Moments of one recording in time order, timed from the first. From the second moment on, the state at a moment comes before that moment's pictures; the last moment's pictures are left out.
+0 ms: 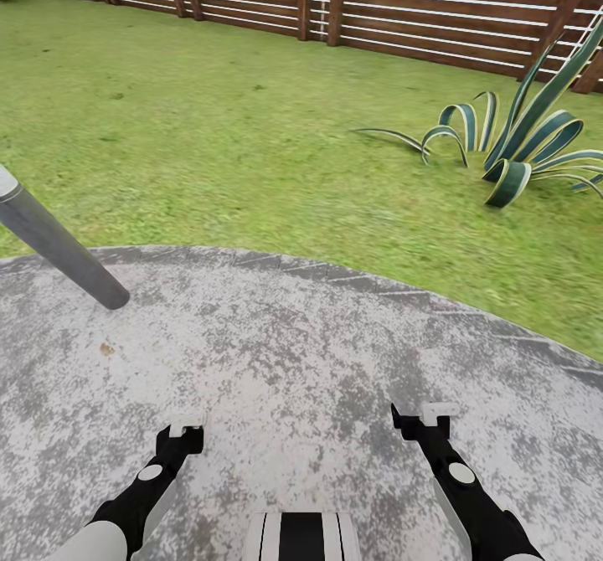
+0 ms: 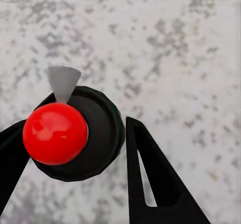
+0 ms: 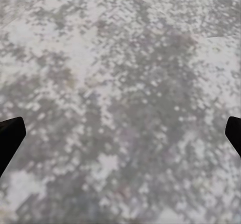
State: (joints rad) left arm -0.58 0.06 0.01 -0.36 0.01 -0.22 0.03; right arm -0.44 -0.07 0.00 -0.72 0.01 -0.18 0.00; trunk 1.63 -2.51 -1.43
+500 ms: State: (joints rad) left arm -0.58 0.06 0.01 -0.36 0.01 -0.22 0.03; right arm -0.44 -0.07 0.00 -0.72 0.01 -0.18 0.00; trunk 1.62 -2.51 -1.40
